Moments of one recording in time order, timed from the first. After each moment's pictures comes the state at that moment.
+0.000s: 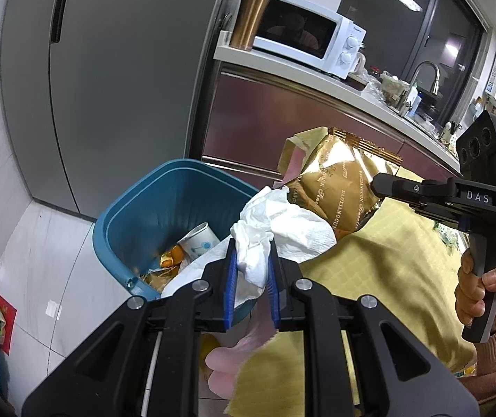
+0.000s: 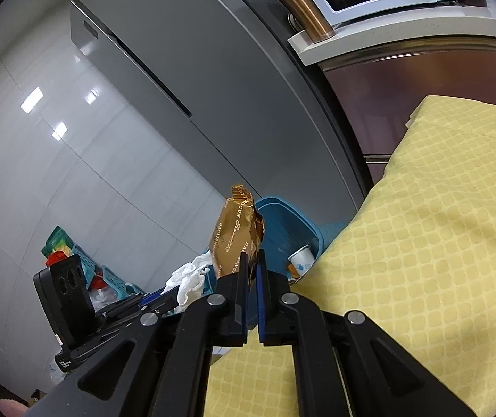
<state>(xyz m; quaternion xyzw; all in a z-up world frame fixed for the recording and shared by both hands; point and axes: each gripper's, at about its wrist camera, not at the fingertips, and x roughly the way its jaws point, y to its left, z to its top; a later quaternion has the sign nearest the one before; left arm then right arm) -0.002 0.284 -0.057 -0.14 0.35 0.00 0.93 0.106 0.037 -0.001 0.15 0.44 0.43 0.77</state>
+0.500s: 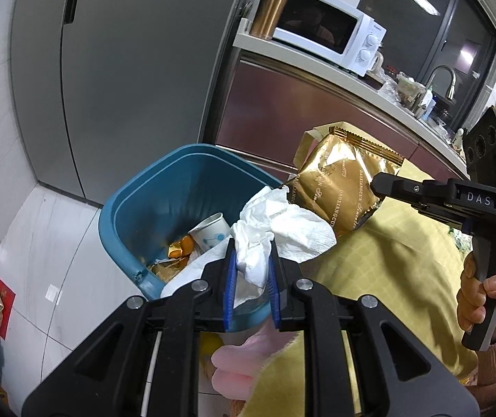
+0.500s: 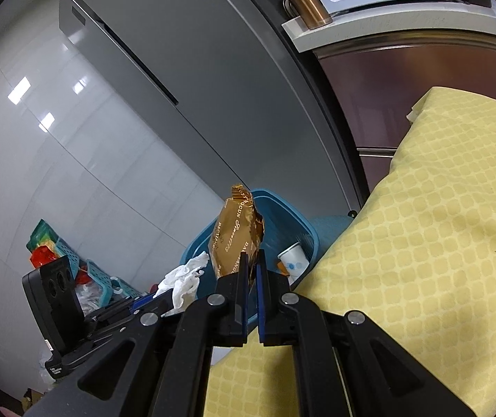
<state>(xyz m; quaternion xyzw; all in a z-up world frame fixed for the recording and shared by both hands) 0.011 0.295 -0.078 -0.16 0.36 0.02 0.92 0.117 0.064 -0.018 0.12 0.46 0.41 0.78</state>
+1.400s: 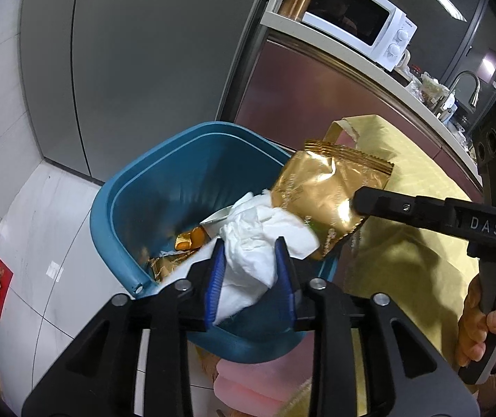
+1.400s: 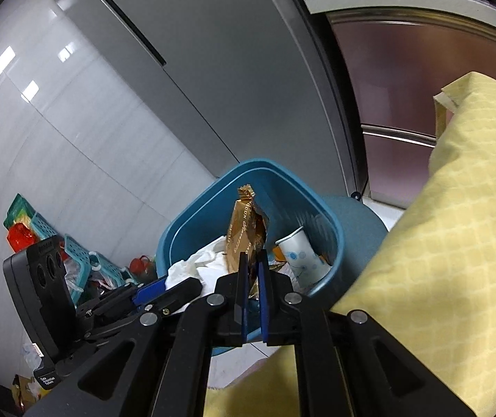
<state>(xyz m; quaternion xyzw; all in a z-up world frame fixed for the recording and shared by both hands) 0.049 0.308 -0.115 -0.19 0.39 0.05 0.90 0.122 0.126 -0.047 0.06 0.51 0.40 0.76</state>
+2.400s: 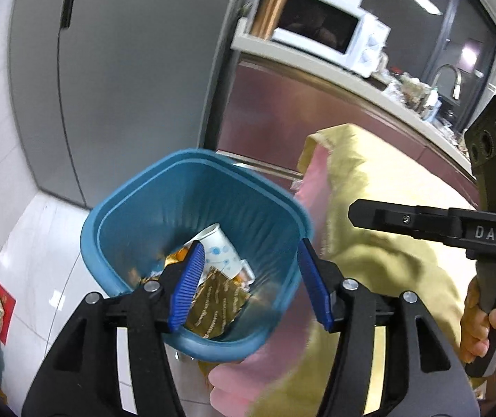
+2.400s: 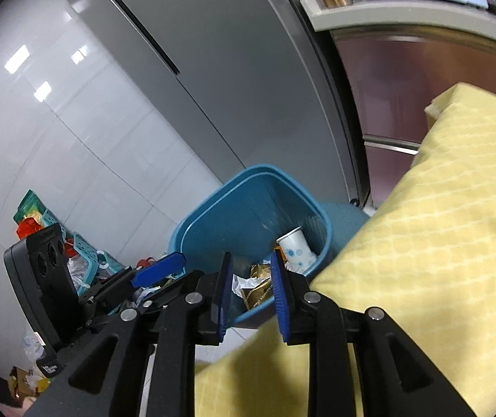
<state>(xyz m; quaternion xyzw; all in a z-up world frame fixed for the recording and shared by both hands) 0.036 0.275 -0.088 -0.15 0.34 0.03 0.93 0.111 0.092 -0.028 0.06 0.47 0.42 0.77</state>
